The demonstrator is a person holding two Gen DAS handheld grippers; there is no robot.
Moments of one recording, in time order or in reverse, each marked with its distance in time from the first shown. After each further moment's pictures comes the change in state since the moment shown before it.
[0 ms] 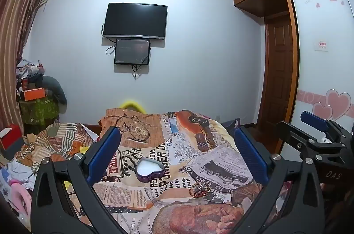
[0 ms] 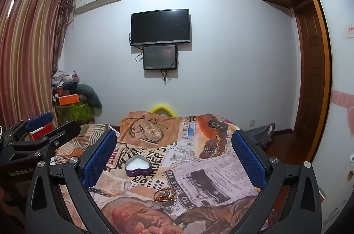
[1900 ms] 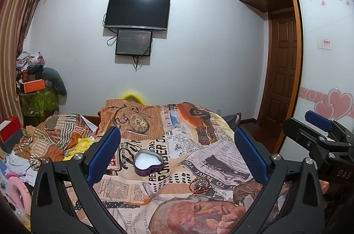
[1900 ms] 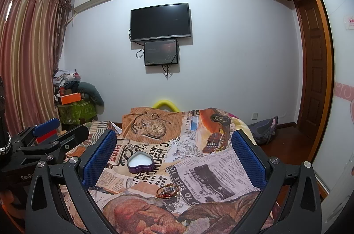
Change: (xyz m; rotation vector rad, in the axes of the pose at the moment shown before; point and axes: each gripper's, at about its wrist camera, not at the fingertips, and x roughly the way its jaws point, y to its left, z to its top) left arm 0.017 0.003 -0.011 -0.027 0.041 0.005; right arm 0.010 -0.001 -0.010 0.021 0.025 0.013
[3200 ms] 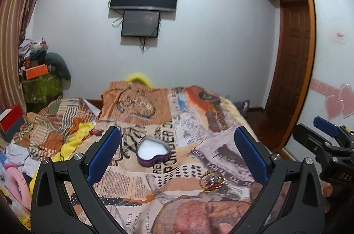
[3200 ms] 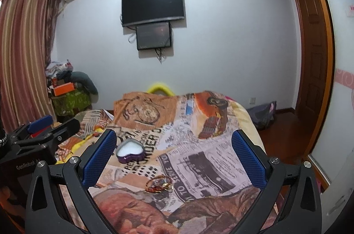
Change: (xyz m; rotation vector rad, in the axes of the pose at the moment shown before) left arm 0.065 0.017 -0.018 -0.027 0.135 0.057; right arm 0.046 -0.028 -0.020 0.043 0.143 -0.035
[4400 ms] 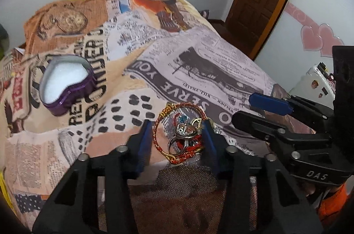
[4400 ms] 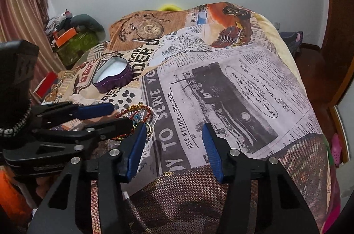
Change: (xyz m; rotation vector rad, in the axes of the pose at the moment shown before) left arm 0.176 -0.055 -0.094 0.109 0.618 -0.341; right arm 0.114 -0.045 -0.075 0.058 0.479 0.181
